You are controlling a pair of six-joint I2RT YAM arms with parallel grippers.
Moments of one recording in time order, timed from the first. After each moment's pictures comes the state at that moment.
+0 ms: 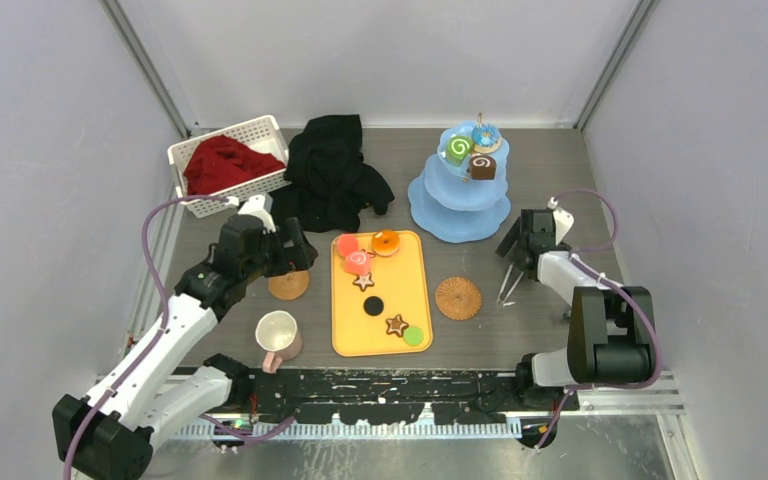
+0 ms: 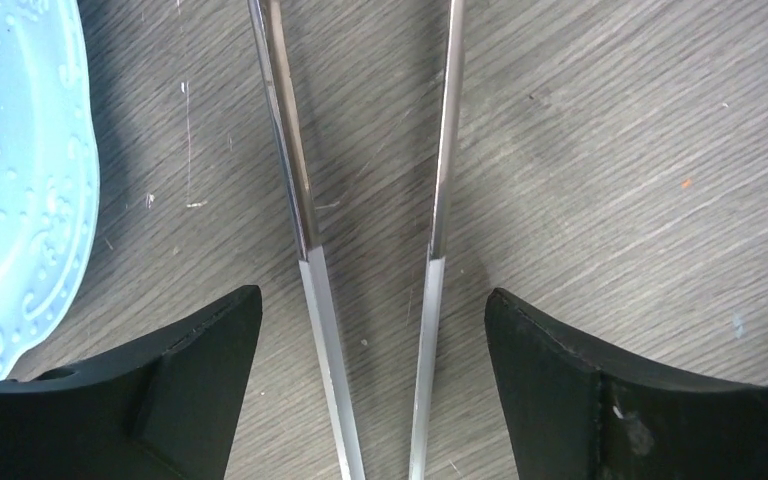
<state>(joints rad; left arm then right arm) -0.41 0.90 0.74 -0.48 -0.04 -0.52 -0.02 1.41 0.63 -0.15 0.29 0.53</state>
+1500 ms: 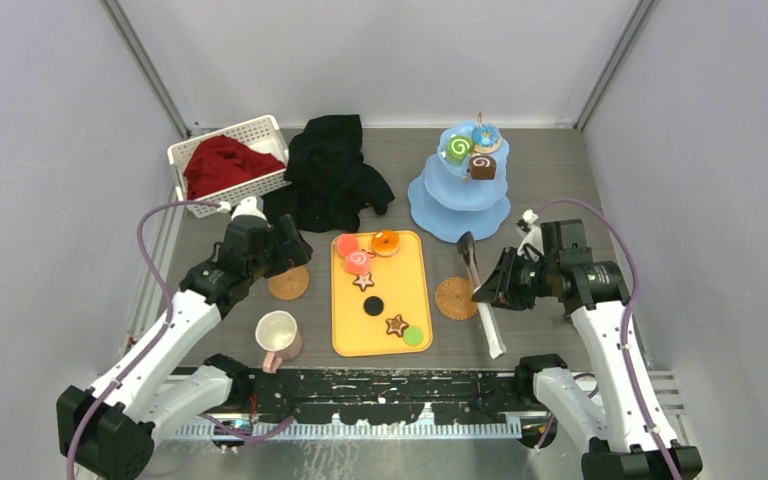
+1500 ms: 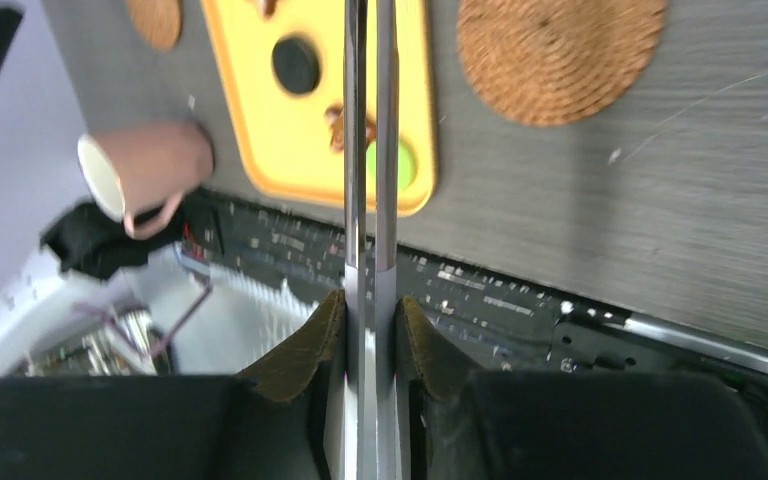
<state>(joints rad) -0.41 0.92 0.73 -0.48 -0.16 -0.65 0.08 0.82 0.92 -1.13 -0.49 0.45</state>
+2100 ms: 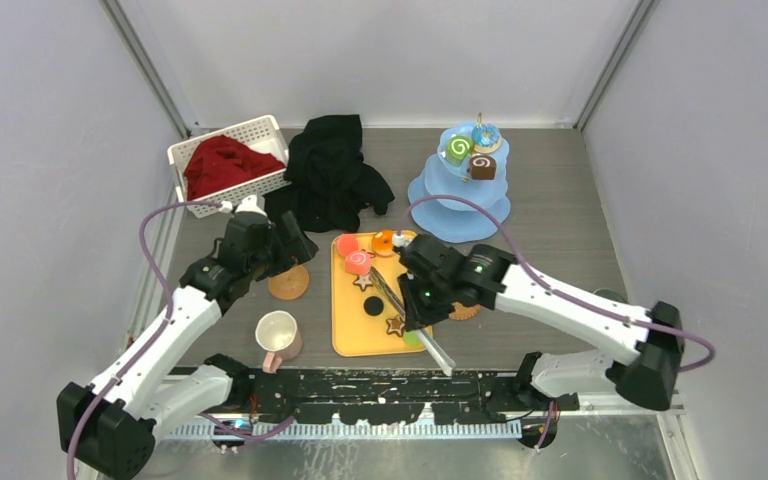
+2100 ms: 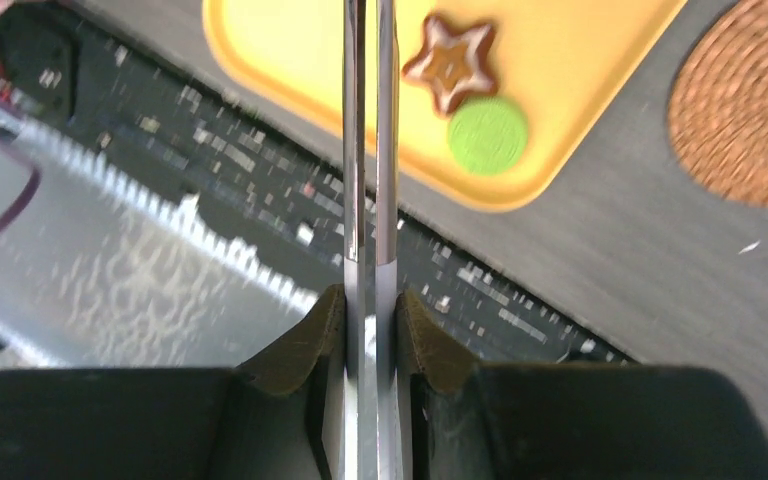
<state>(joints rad) -0.41 0.96 0.76 -0.50 -0.09 -0.73 1.01 1.18 1.09 -0.99 -0.12 0.63</state>
